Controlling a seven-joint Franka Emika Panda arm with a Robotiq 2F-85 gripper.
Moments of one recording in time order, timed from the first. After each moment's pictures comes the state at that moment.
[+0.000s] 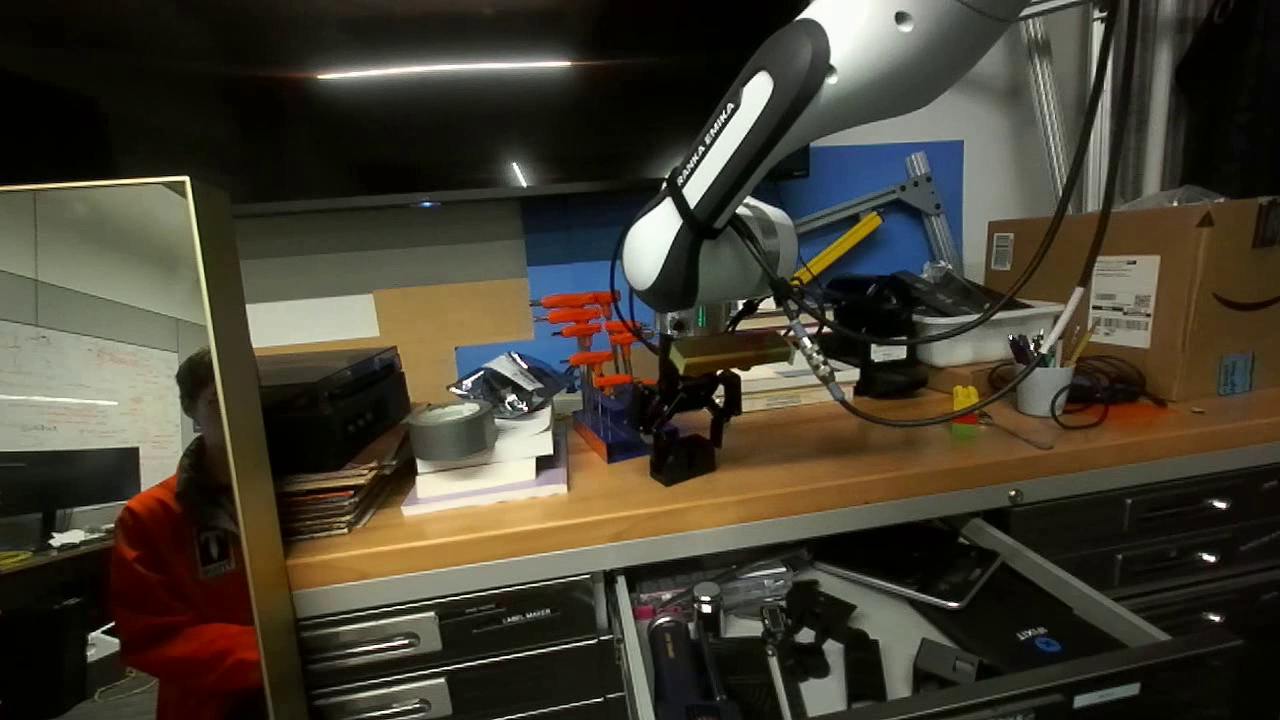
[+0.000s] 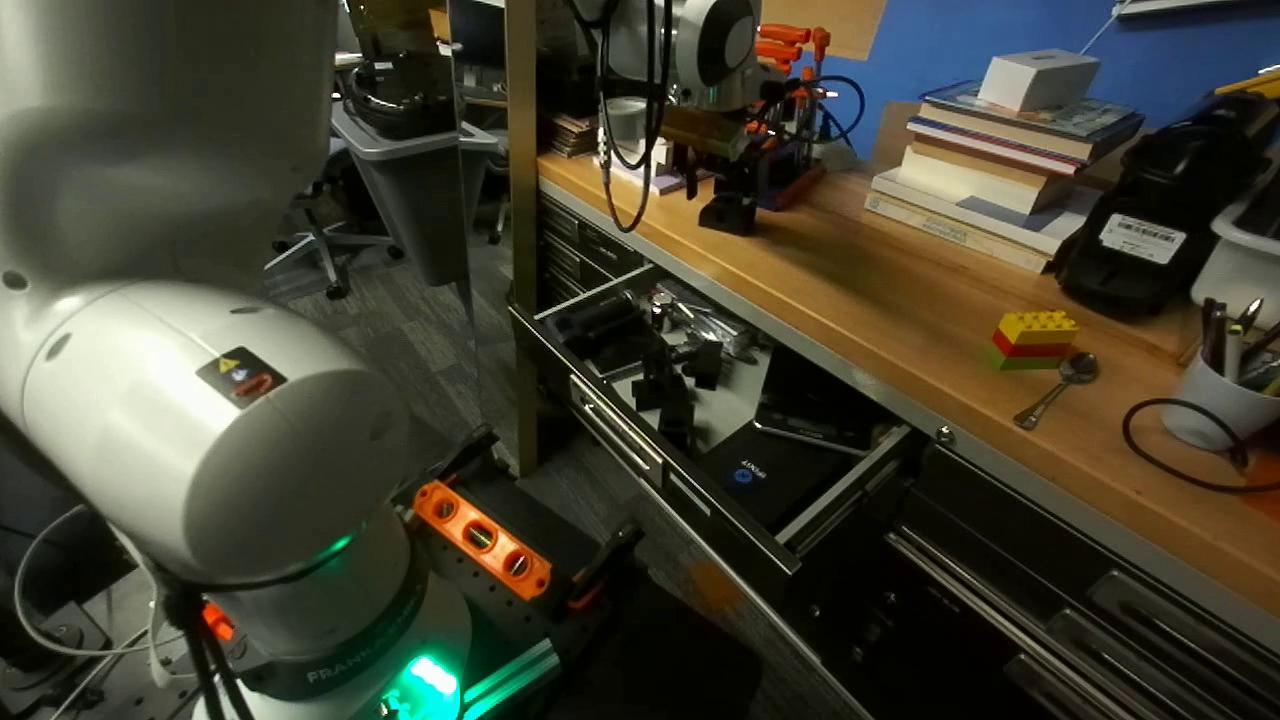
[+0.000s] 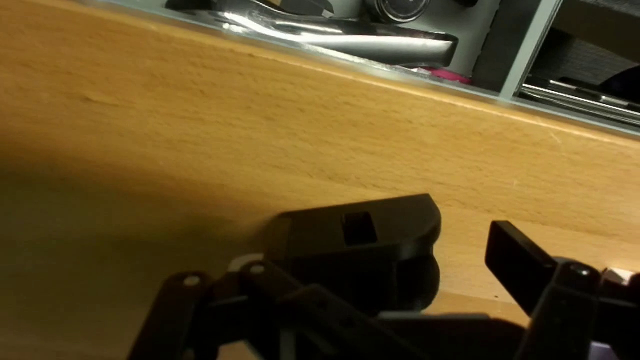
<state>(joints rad) 0.12 0.48 0.01 -1.78 -0.02 2.41 0.14</state>
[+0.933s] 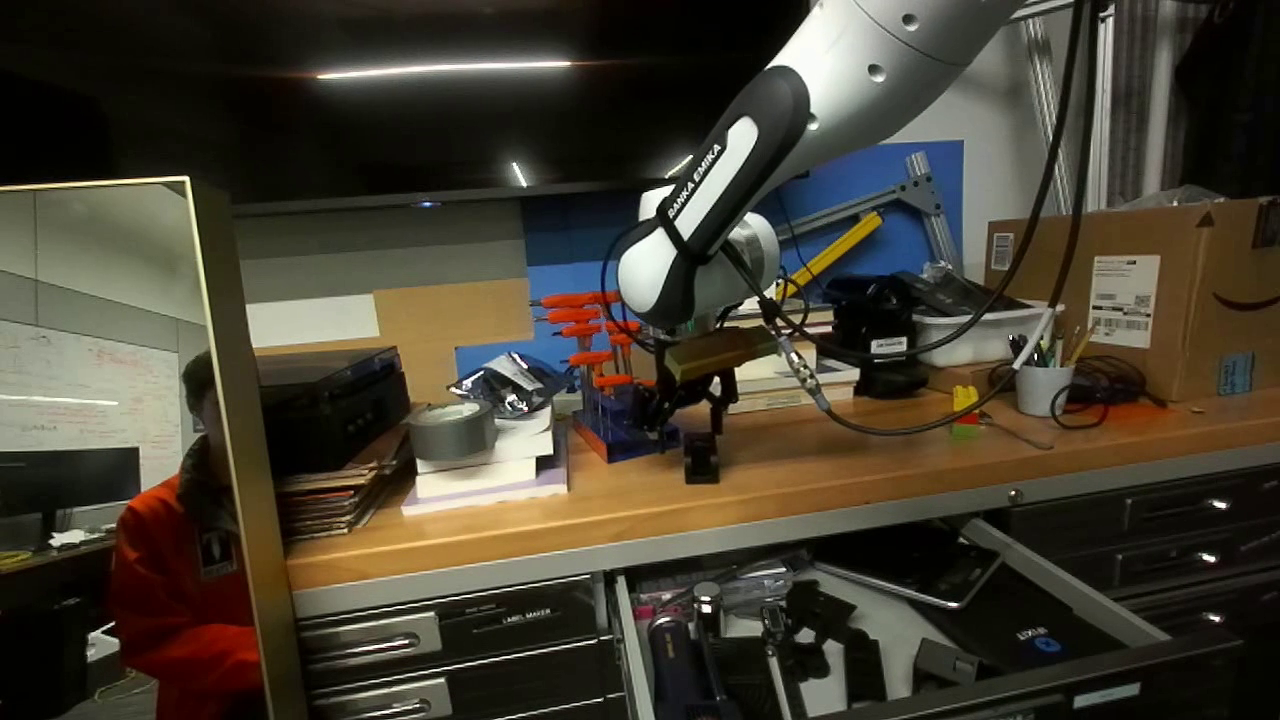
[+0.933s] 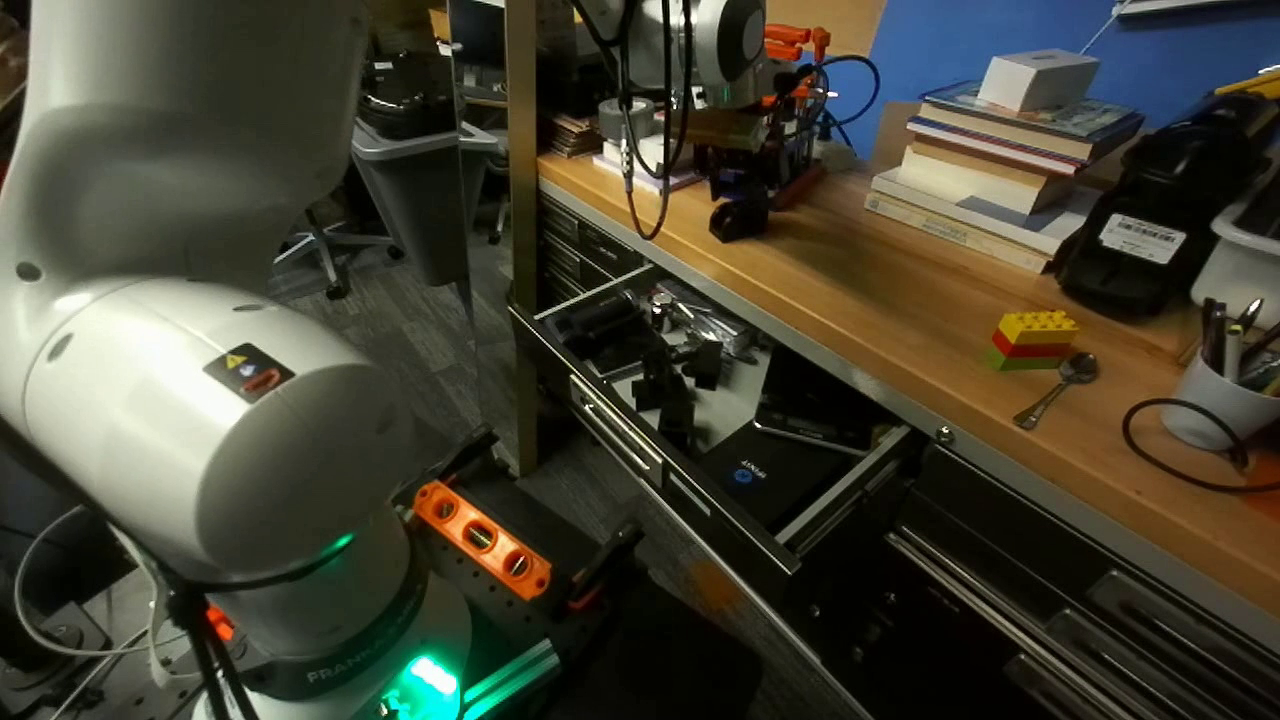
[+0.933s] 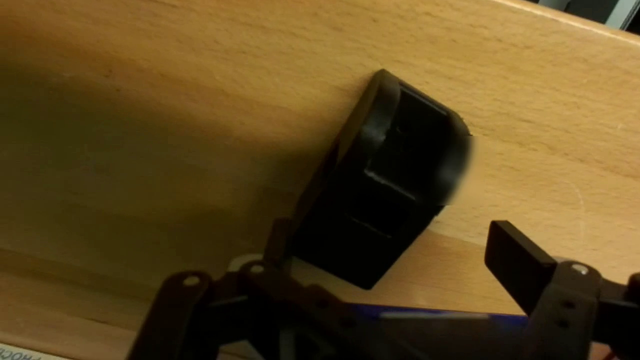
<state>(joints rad) 0.15 0.57 -0.04 -1.65 -0.16 2.38 0.20</state>
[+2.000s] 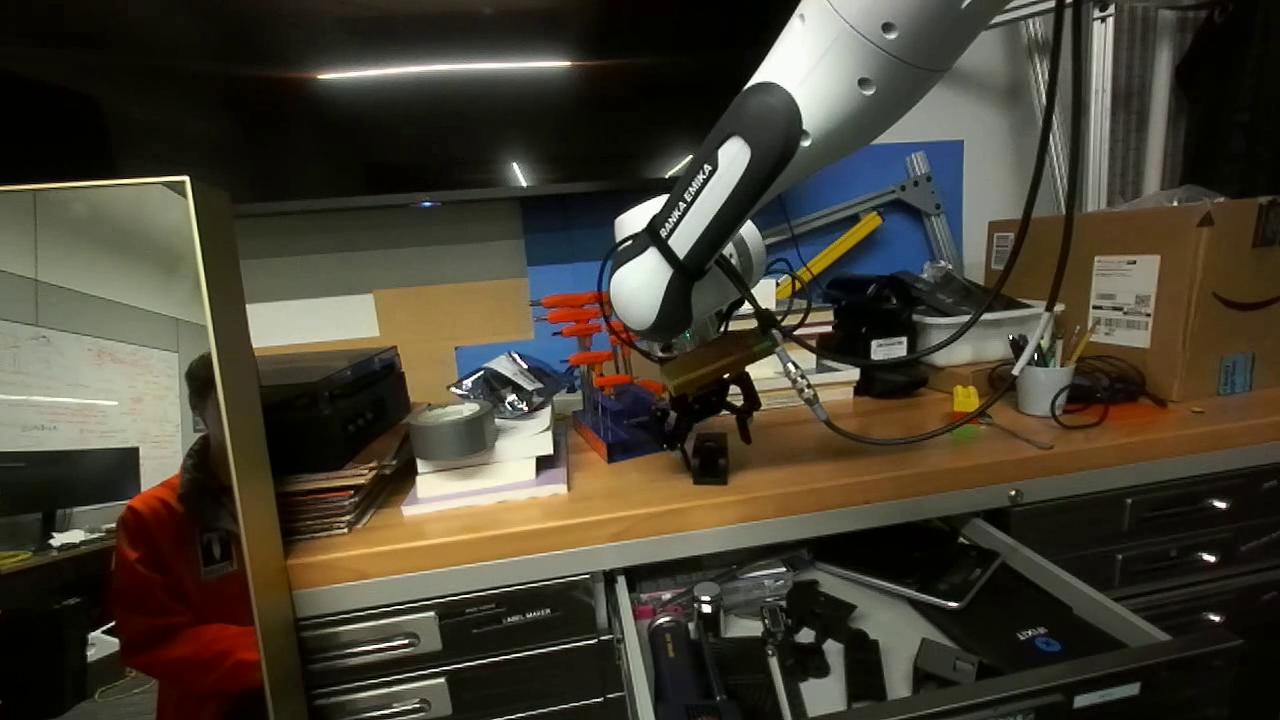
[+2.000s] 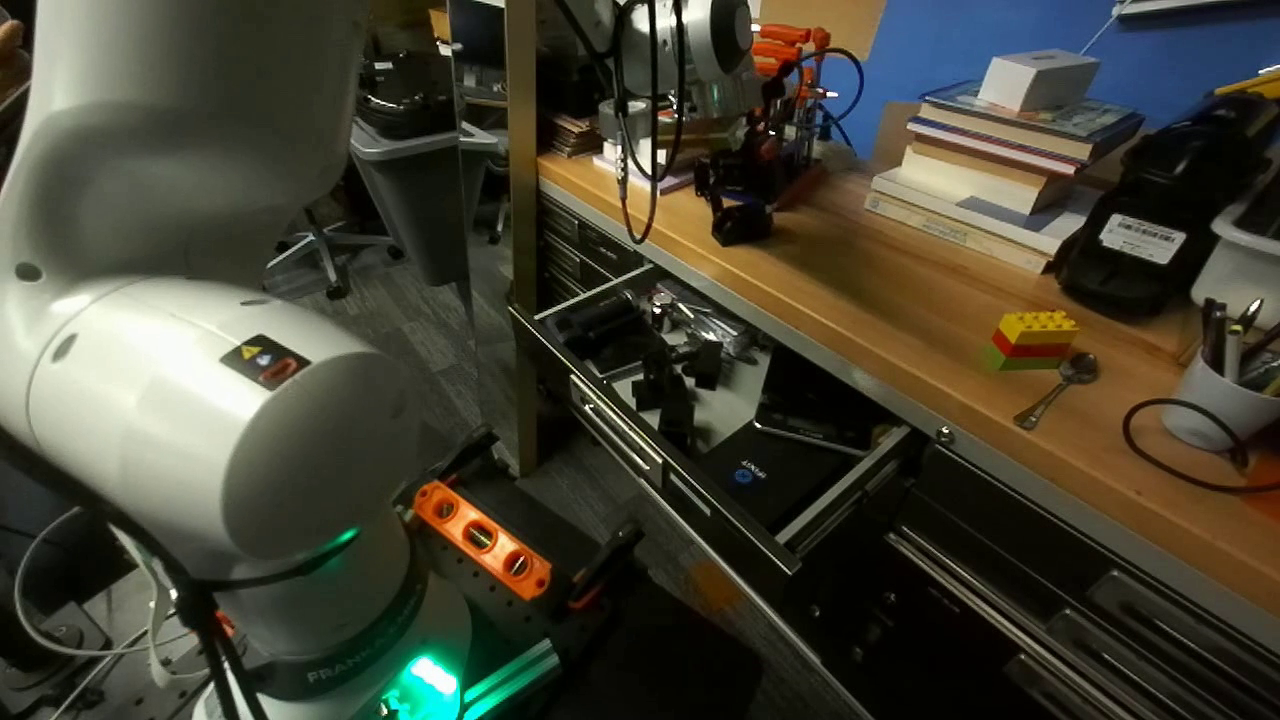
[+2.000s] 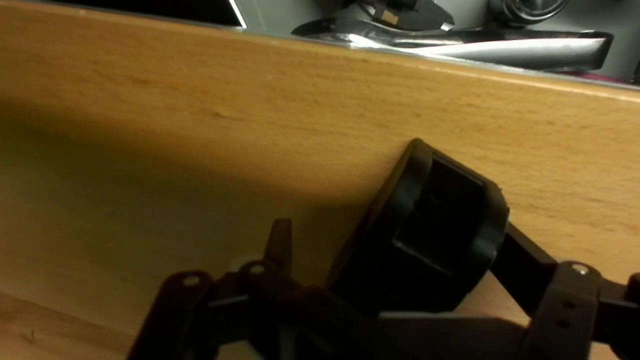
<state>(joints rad) 0.22 0.59 -0.09 -1.62 -0.28 2.18 0.41</state>
